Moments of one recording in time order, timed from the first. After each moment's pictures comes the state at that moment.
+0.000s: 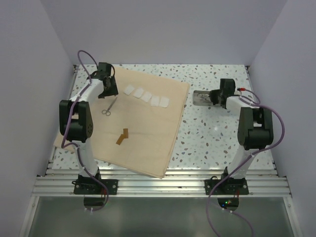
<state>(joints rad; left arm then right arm) -0.08 2.00 1.60 -0.60 -0.20 -0.31 0.00 1.84 1.14 -0.08 0.11 1.43</state>
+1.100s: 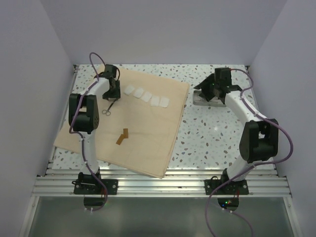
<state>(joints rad) -0.09 2.21 1.75 -0.64 -0.20 -0.18 0.12 1.67 1.31 -0.38 -0.10 1.03</state>
